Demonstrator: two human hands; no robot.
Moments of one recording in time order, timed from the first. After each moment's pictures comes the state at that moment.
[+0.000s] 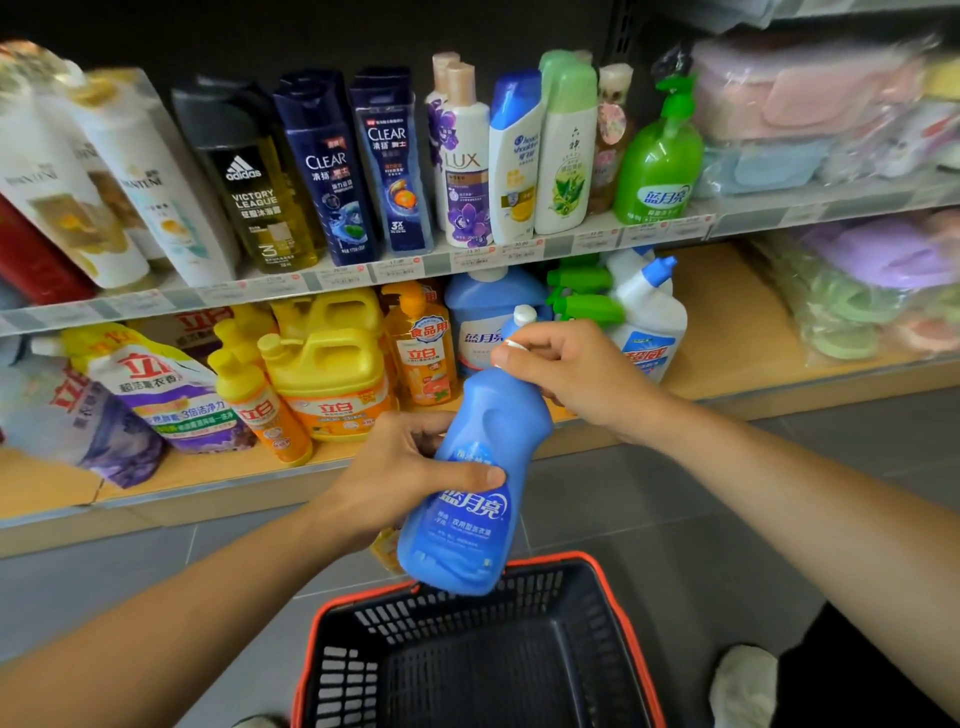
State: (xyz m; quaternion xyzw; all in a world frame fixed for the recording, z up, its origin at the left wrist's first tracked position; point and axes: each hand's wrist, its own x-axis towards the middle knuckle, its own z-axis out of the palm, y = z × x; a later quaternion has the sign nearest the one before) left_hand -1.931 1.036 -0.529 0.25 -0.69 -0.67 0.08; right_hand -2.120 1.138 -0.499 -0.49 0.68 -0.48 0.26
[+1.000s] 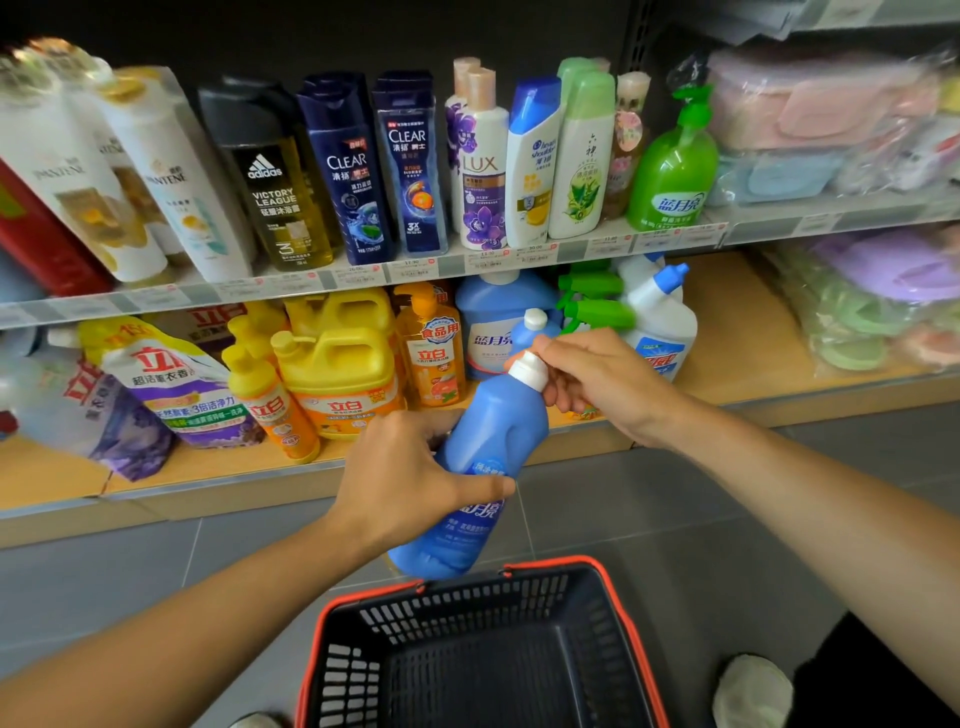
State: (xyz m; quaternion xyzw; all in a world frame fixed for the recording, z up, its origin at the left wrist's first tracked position) left_hand -1.923 1.038 -0.524 0.27 -0.88 -0.36 0.15; right_hand -2.130 1.139 -0.512 -0.40 0.68 -0.52 0.34
